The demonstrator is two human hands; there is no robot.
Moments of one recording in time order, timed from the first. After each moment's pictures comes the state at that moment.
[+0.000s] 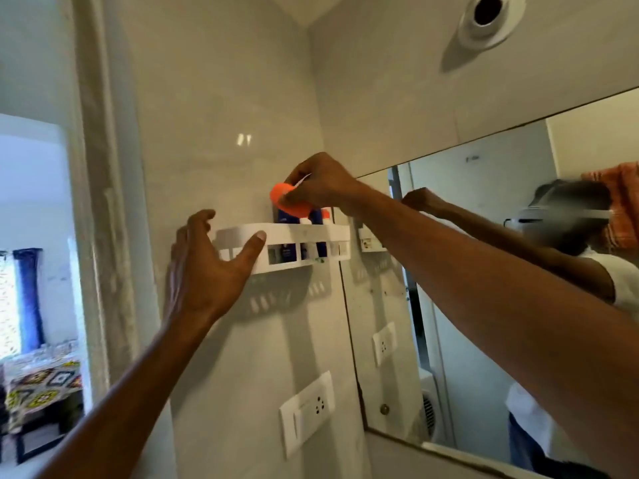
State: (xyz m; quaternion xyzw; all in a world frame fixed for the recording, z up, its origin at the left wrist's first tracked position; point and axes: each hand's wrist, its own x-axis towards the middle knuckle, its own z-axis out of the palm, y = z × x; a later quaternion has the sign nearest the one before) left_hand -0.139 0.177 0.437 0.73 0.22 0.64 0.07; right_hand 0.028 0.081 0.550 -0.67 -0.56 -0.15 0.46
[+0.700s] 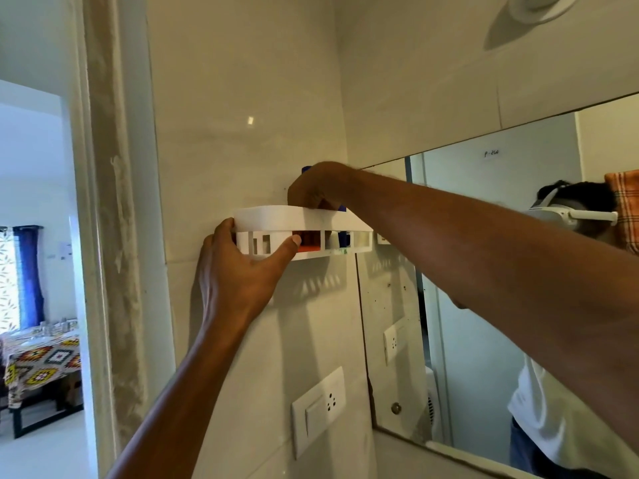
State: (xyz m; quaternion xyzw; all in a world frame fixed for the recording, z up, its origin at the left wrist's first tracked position) left_hand -0.114 0.199 0.413 0.69 0.22 0.66 0.17; right_hand 0.005 0.149 0.559 -0.85 -0.50 -0.01 0.15
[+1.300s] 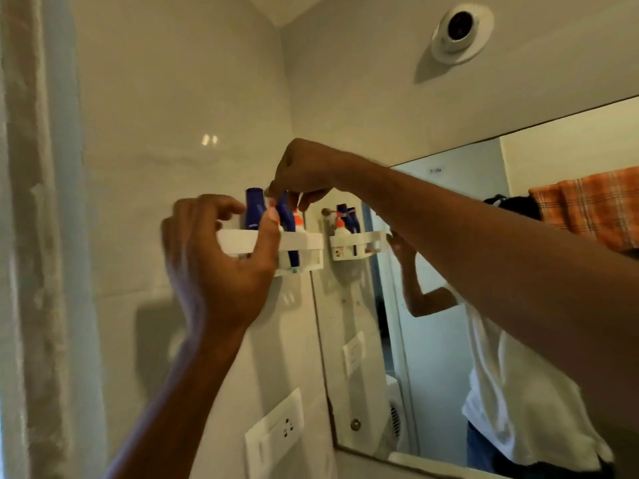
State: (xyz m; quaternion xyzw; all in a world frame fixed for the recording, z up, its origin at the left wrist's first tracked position) left_hand -0.094 0.131 0.439 0.61 0.03 0.79 0.00; right_hand 0.032 0.055 0.581 -0.77 -0.52 -0.16 0.33
